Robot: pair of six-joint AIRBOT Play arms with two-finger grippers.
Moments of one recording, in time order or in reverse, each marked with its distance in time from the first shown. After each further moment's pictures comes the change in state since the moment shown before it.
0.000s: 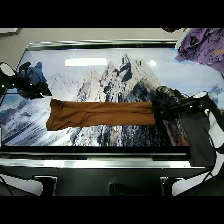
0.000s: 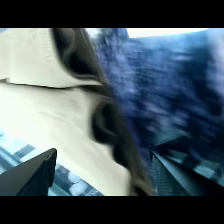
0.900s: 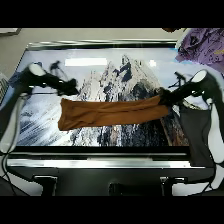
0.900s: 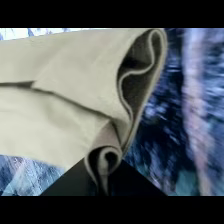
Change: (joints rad) left arm -0.305 -0.081 -0.001 -0.307 0.154 -0.126; right arm 0.143 0.189 0.230 -0.412 0.056 0.251
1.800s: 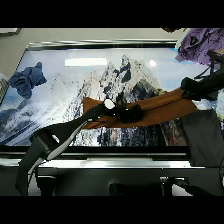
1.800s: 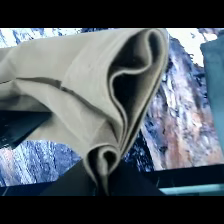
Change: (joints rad) left arm -0.608 -0.291 0.002 -0.563 0.499 -0.088; right arm 0.000 0.319 0.098 -0.239 0.205 0.175
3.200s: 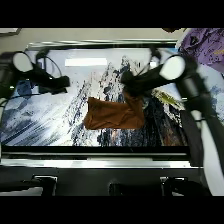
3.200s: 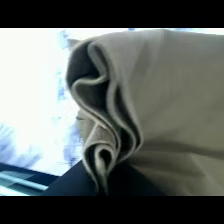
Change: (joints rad) left arm 0.533 0.607 0.003 0.974 -0.740 -0.136; right arm 0.562 -0.092 0.000 0.181 -0.413 0.396
